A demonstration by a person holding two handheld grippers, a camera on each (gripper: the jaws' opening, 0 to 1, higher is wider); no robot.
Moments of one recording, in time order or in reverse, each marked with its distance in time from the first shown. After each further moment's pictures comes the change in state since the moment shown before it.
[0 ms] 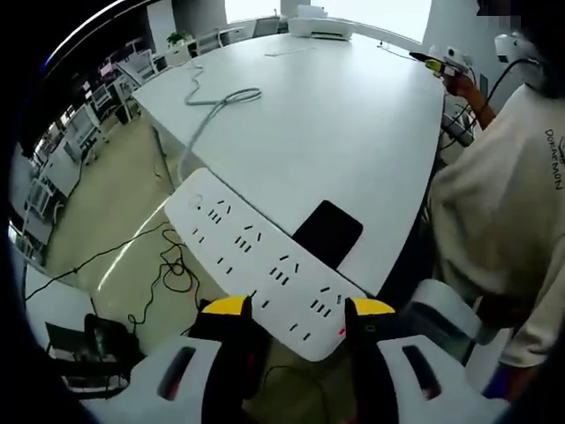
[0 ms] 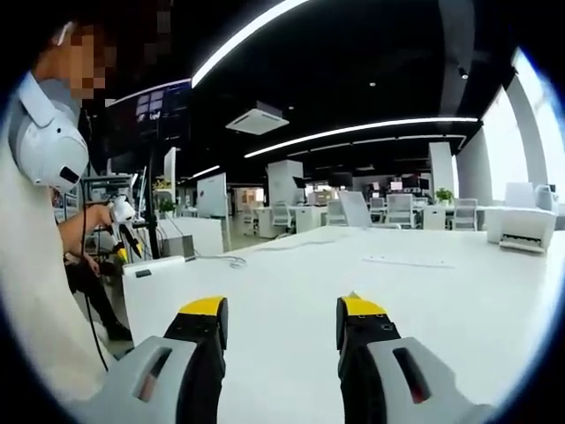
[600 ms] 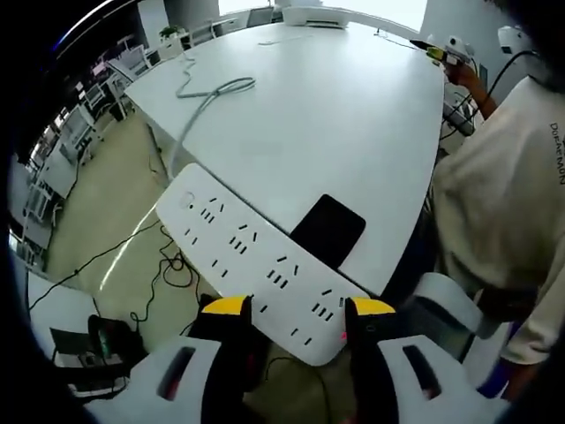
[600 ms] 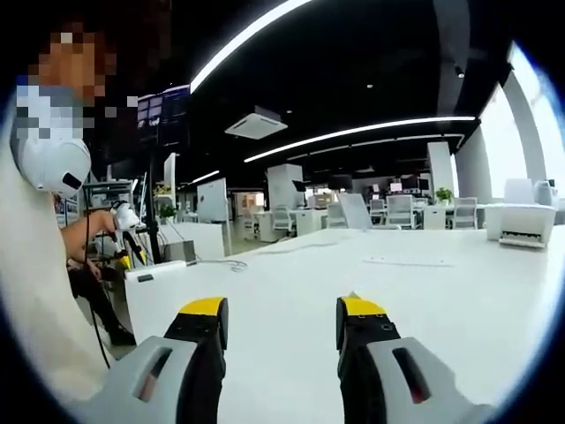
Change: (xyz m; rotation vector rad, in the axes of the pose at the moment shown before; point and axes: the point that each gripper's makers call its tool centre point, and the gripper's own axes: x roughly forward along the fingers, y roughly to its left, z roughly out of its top) left arm 0.009 -0.002 0.000 0.019 0.061 -0.002; right arm -0.005 0.000 0.001 0.017 -0.019 0.004
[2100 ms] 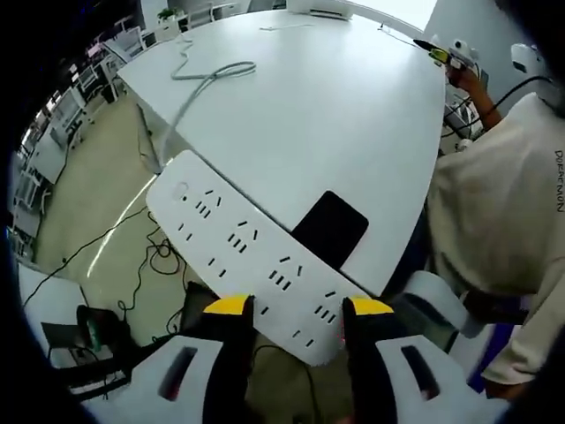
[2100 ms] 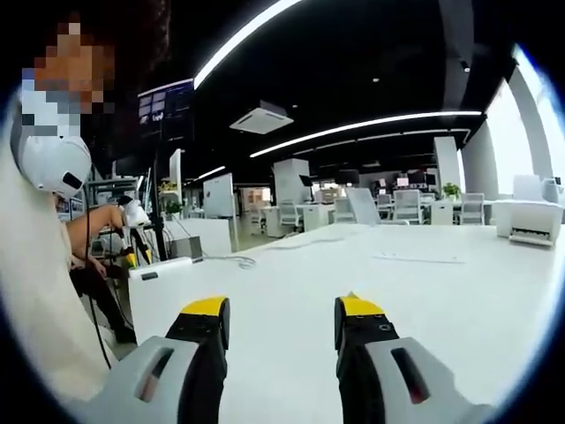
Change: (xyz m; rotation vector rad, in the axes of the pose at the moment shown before) left arm 0.006 0.004 -0.002 -0.026 0.072 -0.070; right arm 0.024 0.013 -0.006 0.005 0.027 0.041
